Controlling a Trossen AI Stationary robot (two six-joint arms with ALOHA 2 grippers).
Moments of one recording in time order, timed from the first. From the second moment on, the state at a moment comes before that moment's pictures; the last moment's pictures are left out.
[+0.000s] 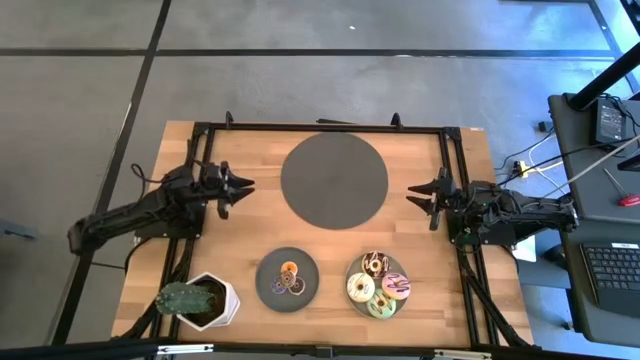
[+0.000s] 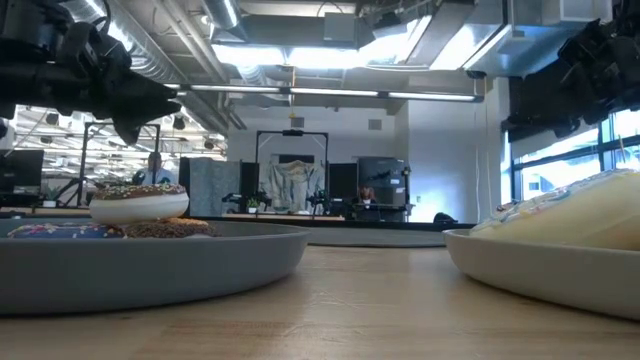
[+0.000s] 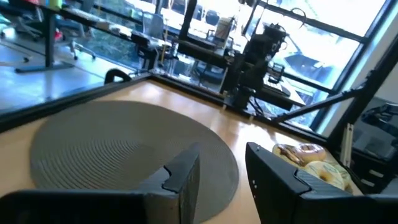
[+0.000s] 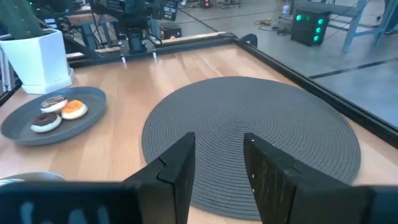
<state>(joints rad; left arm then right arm) 0.45 0.08 0.01 0.06 0.26 -0.34 0.01 0.00 0.17 -0.39 0.27 0.12</state>
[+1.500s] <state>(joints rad) 0.47 0.05 0.01 0.05 0.20 -0.35 0.00 0.01 0.01 0.04 0.13 0.02</state>
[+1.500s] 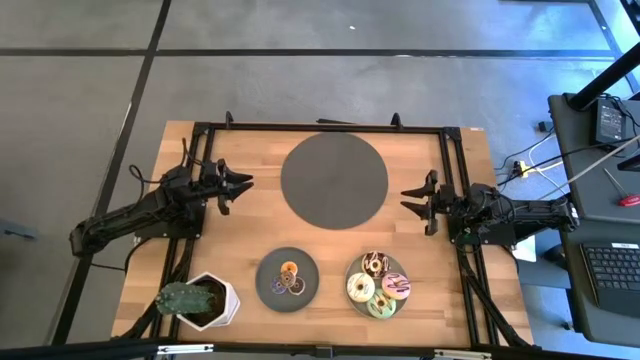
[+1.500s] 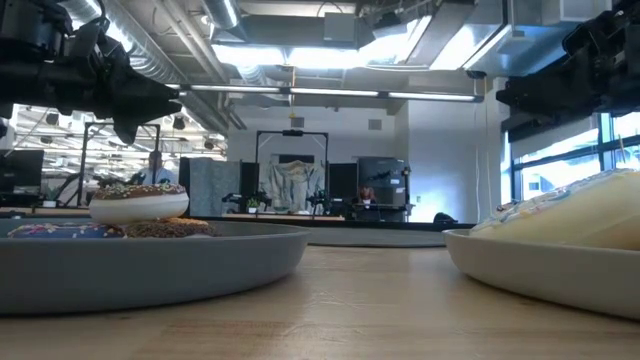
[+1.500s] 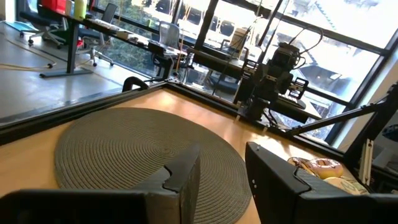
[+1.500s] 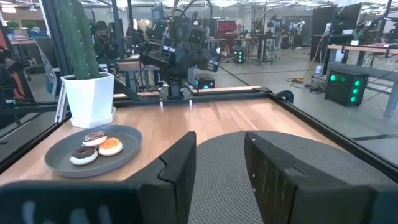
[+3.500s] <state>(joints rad) 0.47 0.05 0.01 0.05 0.20 -0.35 0.00 0.01 0.01 0.04 0.13 0.02</state>
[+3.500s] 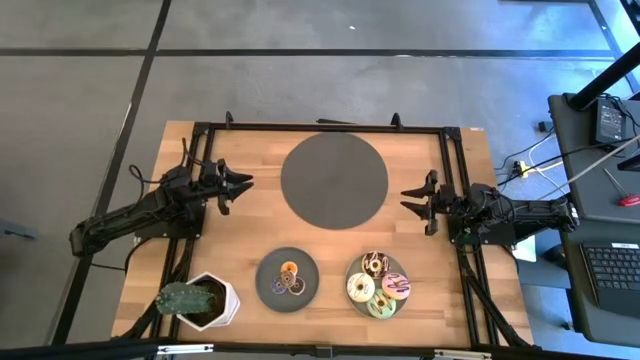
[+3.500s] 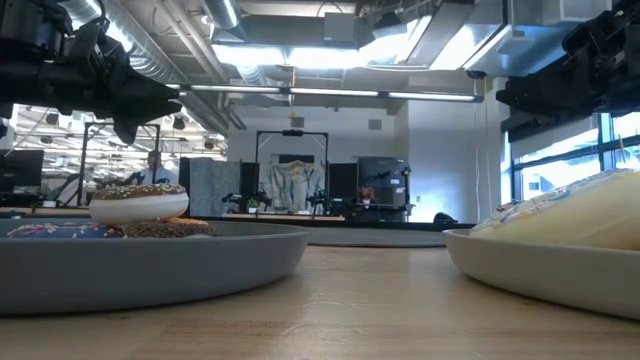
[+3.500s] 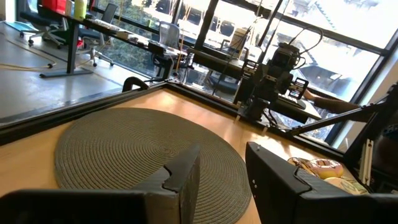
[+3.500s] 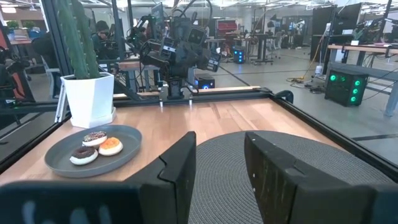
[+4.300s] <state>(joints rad) 0.47 0.05 0.01 0.05 0.20 -0.35 0.00 0.01 0.01 0.04 0.13 0.02</state>
